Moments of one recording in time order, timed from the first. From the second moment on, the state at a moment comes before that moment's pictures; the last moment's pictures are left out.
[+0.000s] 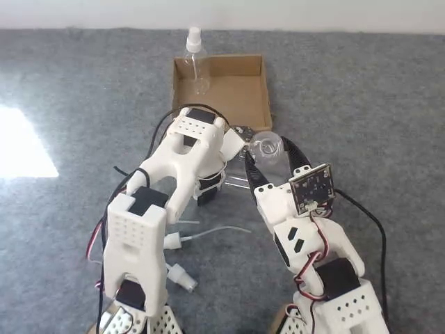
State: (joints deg) left arm 14.1 34.1 -2.0 91.1 -33.1; right arm -26.7 -86.4 78.2 28.7 2.3
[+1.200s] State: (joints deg) left arm 2.5 4.4 31.7 71.4 -33.1; right arm -27.3 -86.4 78.2 28.7 2.2
